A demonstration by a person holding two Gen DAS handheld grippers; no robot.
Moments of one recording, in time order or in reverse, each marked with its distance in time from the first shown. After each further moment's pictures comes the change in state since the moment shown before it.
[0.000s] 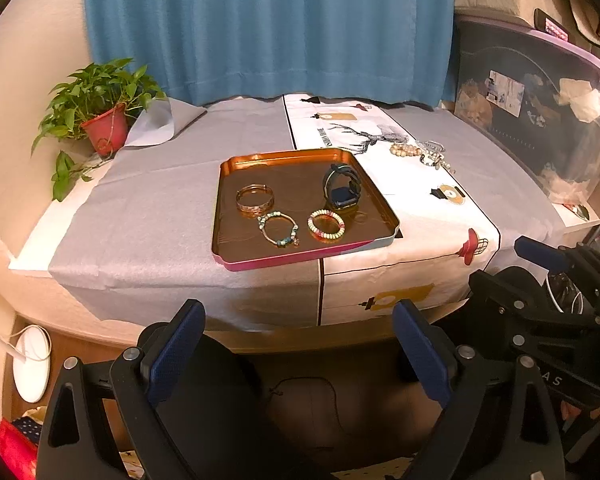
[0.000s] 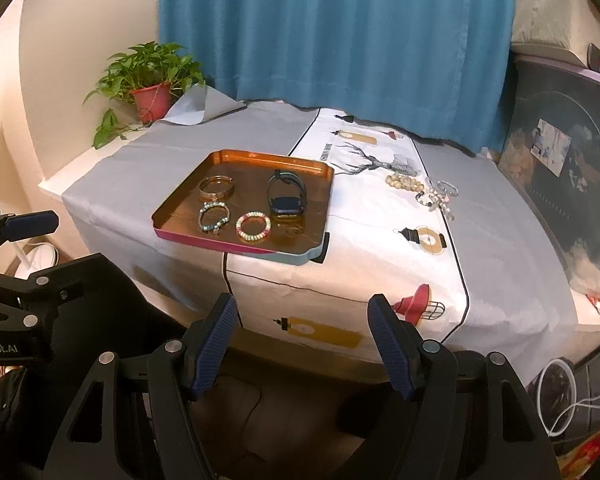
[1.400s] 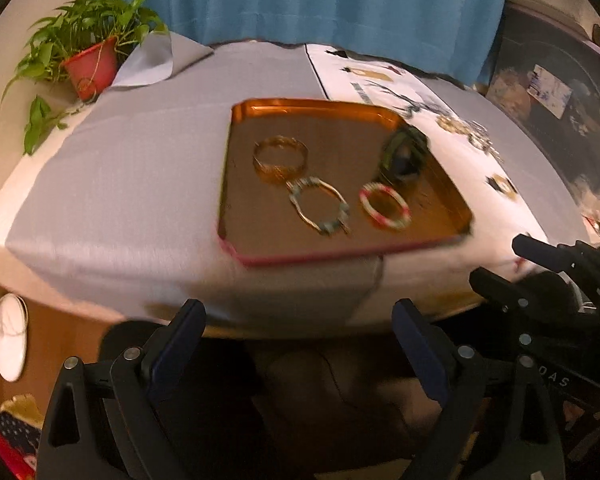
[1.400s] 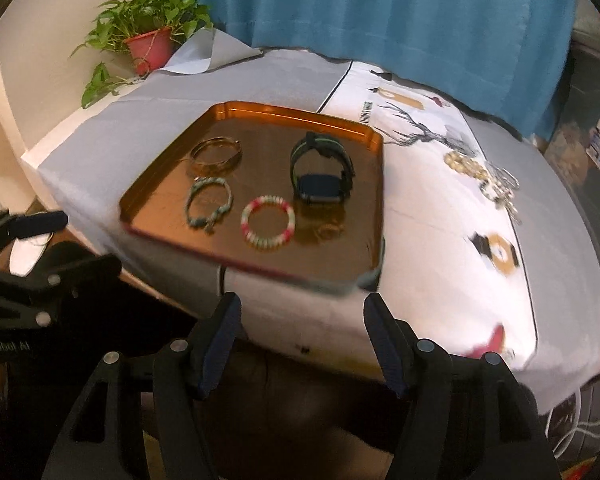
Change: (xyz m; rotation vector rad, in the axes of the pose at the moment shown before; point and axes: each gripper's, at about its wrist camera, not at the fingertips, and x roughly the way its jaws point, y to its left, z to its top) left arm 0.103 0.054 0.007 -0.090 0.154 -0.054; right arm 0.108 0.029 0.030 -0.062 0.156 0.036
